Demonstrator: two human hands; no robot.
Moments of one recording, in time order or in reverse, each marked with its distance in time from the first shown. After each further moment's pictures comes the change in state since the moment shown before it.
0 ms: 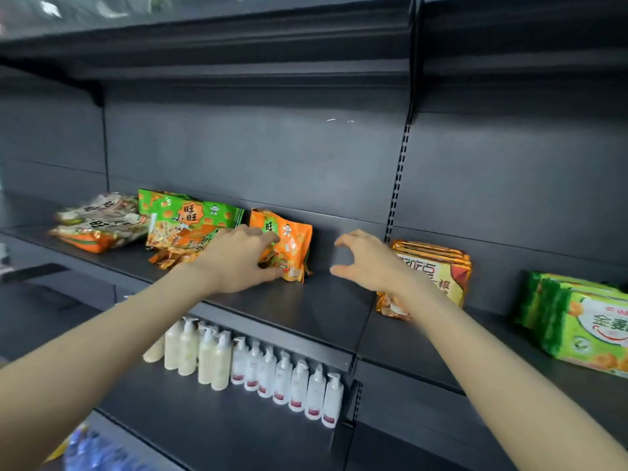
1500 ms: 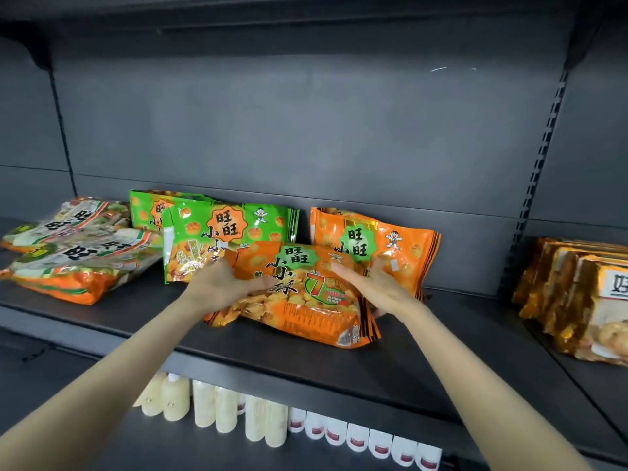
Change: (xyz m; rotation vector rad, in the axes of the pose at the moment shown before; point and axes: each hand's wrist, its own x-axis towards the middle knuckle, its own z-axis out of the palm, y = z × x) left_hand 0.109 -0.309 0.185 -0.629 -0.255 -0.434; right_hand 0.254 -0.093 0.208 0.636 -0.122 0.619
